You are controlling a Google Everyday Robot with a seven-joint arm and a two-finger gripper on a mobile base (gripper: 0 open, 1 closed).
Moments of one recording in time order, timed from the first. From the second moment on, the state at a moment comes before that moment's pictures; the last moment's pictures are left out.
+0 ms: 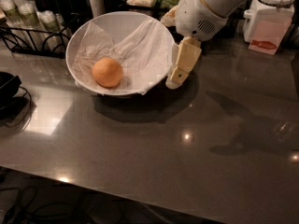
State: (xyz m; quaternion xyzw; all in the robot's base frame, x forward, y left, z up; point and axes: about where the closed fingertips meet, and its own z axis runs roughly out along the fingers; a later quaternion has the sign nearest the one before) arm 0.542 -0.052 0.965 -0.70 0.66 0.10 0.27
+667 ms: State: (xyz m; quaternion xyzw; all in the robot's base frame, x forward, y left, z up) arm 0.557 -0.029 0.946 -0.67 0.66 0.13 0.30
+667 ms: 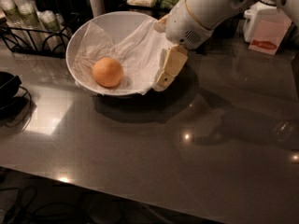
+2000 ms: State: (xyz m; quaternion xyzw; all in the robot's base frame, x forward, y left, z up) arm 0.600 0.075 0.924 -0.67 0.62 0.20 0.36
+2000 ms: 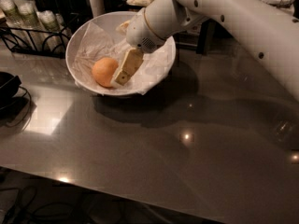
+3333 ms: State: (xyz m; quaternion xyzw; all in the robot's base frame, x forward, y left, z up) arm 0.622 0.082 0.900 -0.67 0.63 0.19 0.33
